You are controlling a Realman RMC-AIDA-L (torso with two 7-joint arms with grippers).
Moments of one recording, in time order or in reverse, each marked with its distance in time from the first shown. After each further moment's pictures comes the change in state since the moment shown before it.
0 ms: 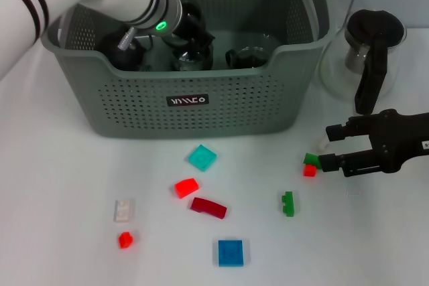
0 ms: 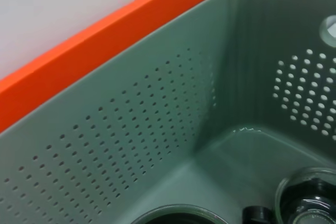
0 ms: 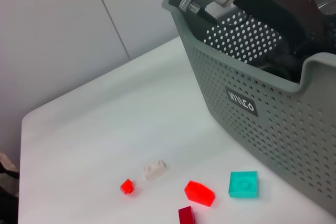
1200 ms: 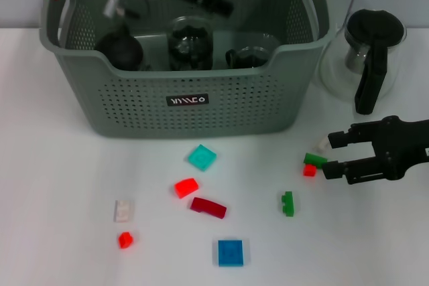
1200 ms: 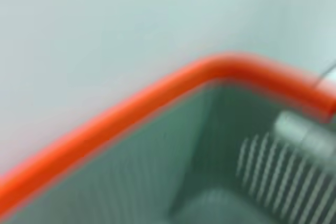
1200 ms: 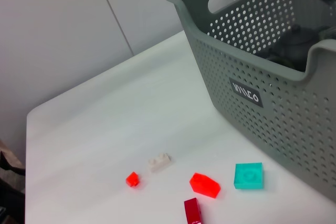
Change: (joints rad) left arm 0.160 -0.018 0.034 0.510 -0.145 0.317 -0.050; right arm -0.010 0.000 0.005 0.000 -0.012 -0.017 -0.003
